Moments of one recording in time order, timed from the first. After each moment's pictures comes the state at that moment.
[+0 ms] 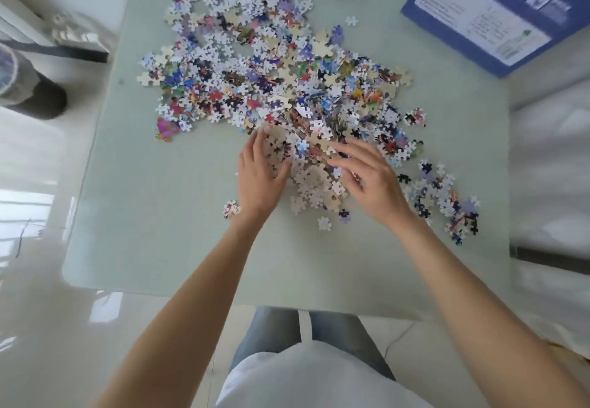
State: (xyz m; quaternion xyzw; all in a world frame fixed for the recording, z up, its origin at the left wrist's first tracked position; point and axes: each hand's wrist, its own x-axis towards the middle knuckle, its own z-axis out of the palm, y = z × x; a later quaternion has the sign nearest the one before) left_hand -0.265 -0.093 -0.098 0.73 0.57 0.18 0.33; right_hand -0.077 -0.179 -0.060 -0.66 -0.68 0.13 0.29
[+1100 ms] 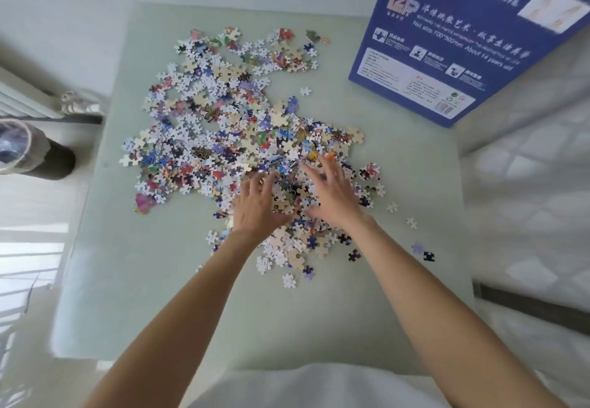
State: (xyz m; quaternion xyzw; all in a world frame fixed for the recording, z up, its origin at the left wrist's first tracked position) left_hand -0.187 -0.055 -0.063 0.83 0.50 -0.07 0.23; right_hand -0.017 -0.114 -0.063 -0.76 -0.60 0.25 0.04
